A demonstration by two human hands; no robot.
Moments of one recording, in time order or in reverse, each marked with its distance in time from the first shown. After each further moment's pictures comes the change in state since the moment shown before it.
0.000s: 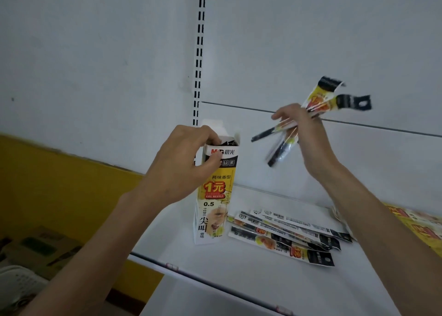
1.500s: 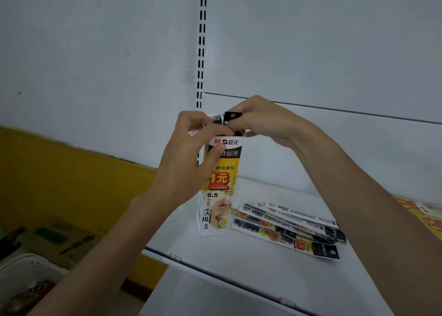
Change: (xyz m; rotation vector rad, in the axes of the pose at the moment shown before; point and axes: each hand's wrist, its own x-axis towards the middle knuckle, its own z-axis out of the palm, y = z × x) left_hand -0.008 0.001 0.013 -0.159 0.118 0.003; right_hand 0.015 -0.025 0.049 -0.426 -0.697 -0.057
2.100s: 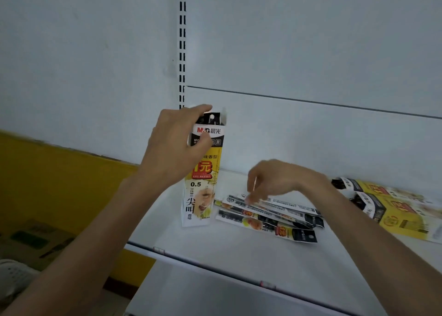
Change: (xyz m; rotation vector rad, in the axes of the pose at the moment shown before) left_hand 0.013 0.003 0.009 0.140 -0.037 -0.070; right_hand -0.058 0.087 0.017 -0.483 -0.332 0.350
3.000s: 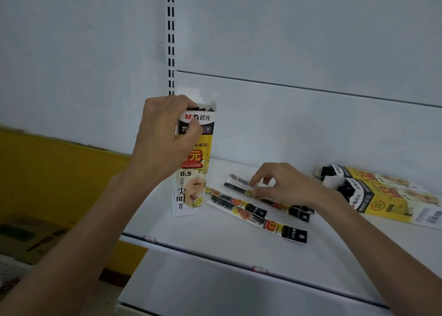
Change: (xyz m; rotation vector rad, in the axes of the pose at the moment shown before) left_hand -0.007 -0.001 0.008 -0.040 0.095 0.005; right_hand -0.017 0.040 0.039 0.118 0.276 -0.090
